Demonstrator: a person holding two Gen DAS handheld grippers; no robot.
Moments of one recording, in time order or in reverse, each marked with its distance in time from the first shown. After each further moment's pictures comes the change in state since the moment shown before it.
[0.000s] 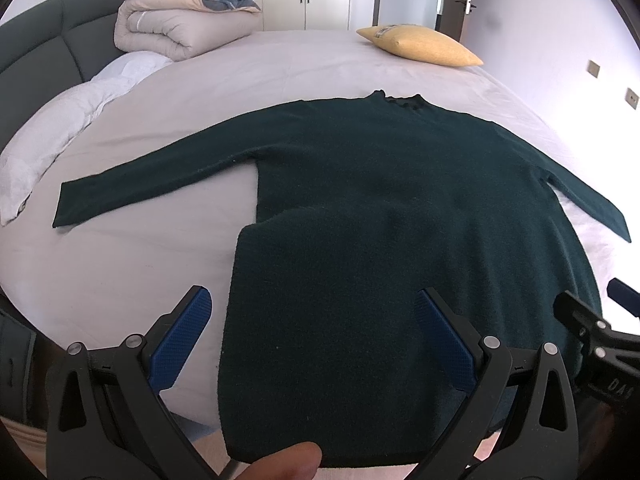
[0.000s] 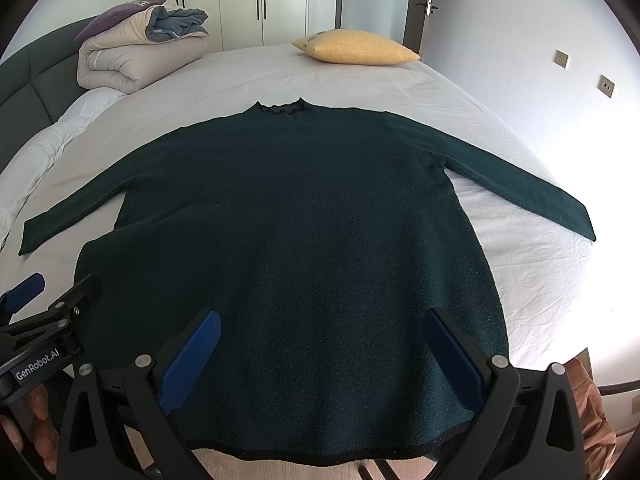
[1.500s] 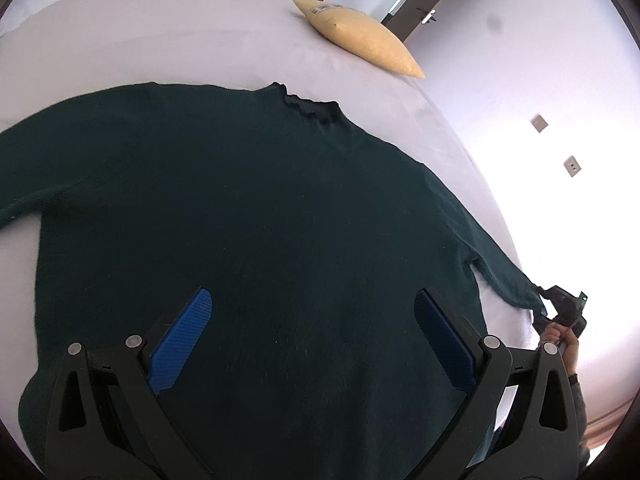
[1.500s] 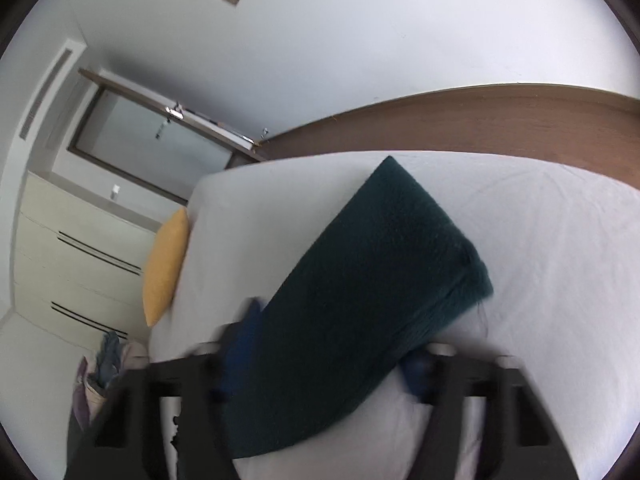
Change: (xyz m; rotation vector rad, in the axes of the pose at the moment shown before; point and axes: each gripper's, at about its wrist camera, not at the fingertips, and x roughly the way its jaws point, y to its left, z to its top) left arm 0.151 -0.049 0.141 -0.177 0.144 -0.495; right arm 0.100 -0.473 0.008 1.119 -0.197 0.147
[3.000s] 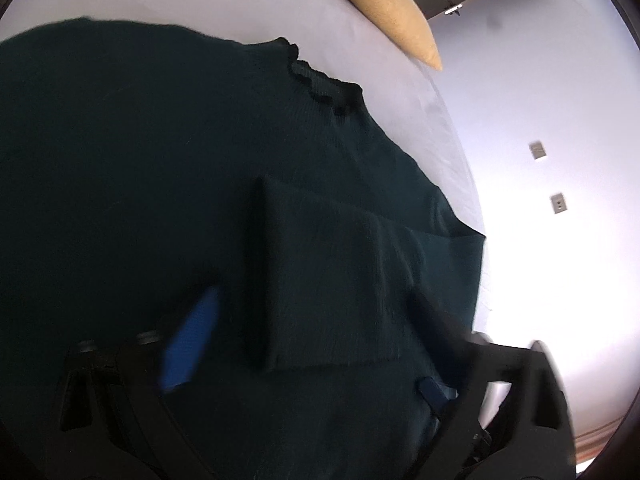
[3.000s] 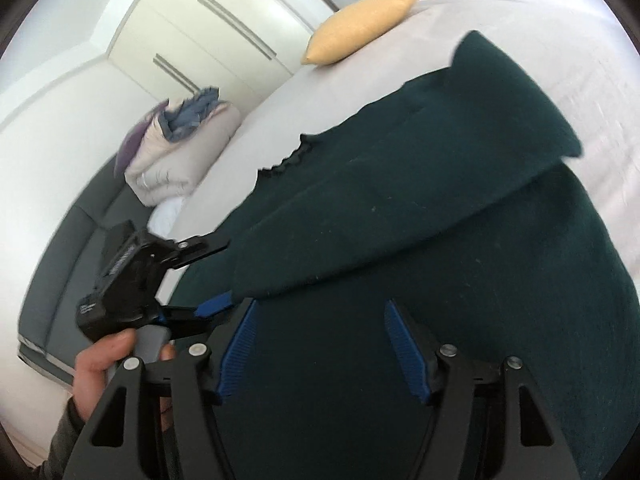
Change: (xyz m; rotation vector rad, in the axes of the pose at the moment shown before) left arm 0.131 0.038 0.077 -0.177 0.189 -0.130; right arm 0.031 0.182 -0.313 -0.592 0.442 0.356
